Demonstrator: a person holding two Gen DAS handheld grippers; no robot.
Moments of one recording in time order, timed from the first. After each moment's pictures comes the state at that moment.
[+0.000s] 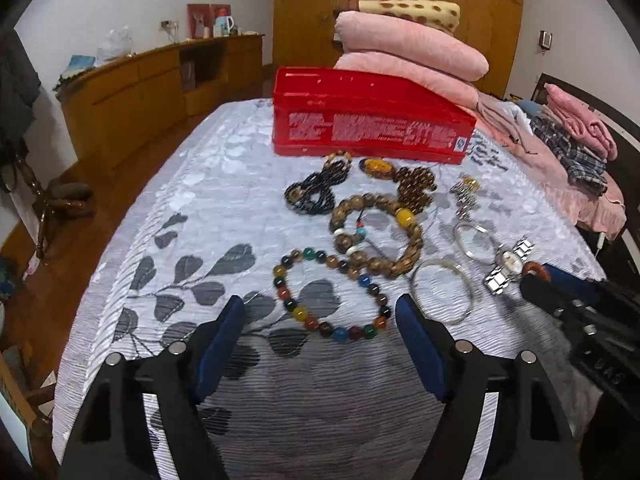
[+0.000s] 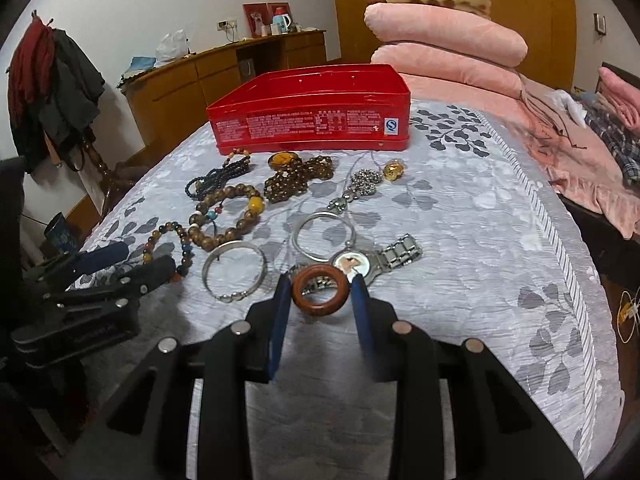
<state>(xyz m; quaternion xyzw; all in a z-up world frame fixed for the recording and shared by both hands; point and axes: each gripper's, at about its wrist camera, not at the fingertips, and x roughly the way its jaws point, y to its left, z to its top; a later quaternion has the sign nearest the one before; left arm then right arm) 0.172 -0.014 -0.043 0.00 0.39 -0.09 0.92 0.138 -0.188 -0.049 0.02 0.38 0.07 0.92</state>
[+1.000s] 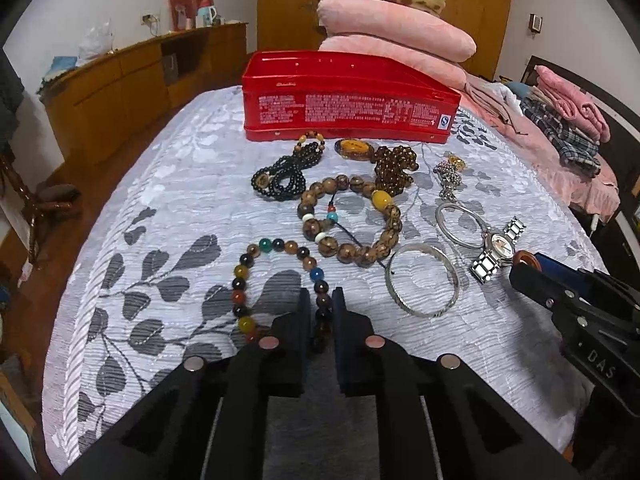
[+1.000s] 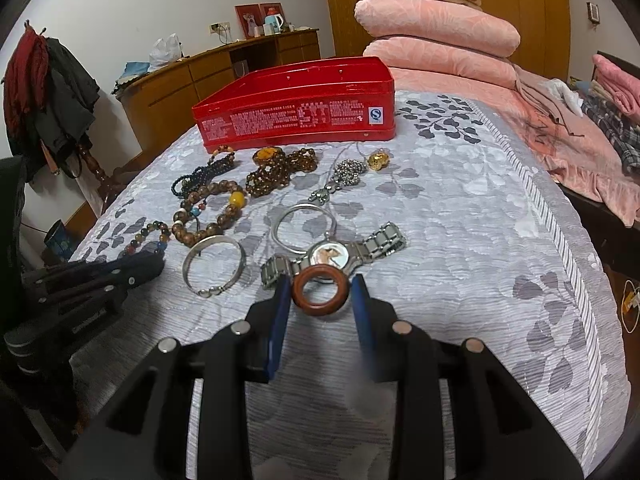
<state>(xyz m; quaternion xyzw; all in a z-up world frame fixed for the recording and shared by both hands) 0.178 -0.031 -0.053 0.02 0.42 -0.10 0.90 0.139 -0.200 -0.060 0.03 0.39 0.07 0.92</state>
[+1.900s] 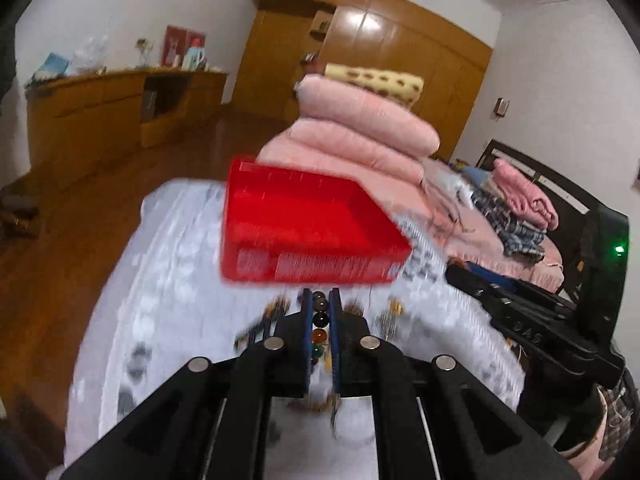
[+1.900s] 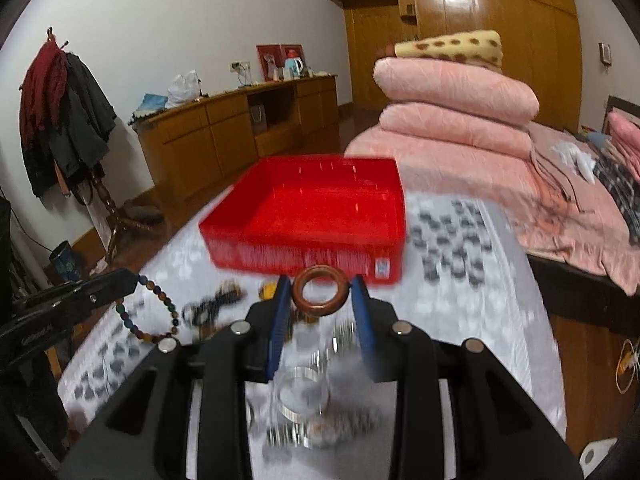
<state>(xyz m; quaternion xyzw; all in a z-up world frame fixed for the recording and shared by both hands) 0.224 -0.001 0.053 -0.09 0.30 -0.19 0.93 0.221 -0.206 0.041 0.01 0.30 0.10 0.95</state>
